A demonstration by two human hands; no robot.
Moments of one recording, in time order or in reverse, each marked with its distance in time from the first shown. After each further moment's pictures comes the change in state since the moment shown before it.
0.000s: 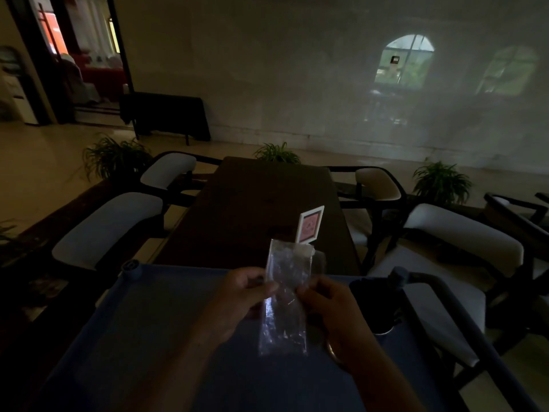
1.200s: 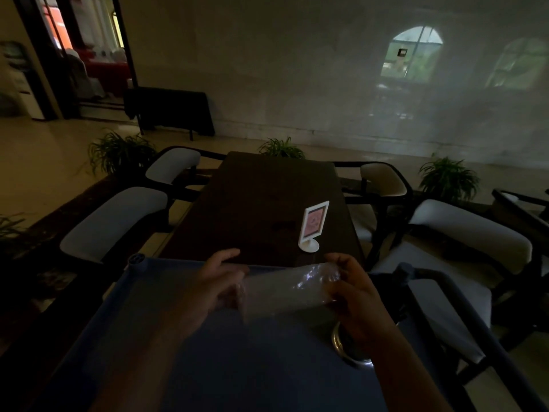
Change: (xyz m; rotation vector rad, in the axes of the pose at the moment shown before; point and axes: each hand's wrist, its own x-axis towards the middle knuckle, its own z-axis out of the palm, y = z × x) left_hand -0.004 -0.016 -0.059 -0.079 0.022 -0.030; right_hand 0.003 -0.010 -0.021 0.167 -0.029 -0.061
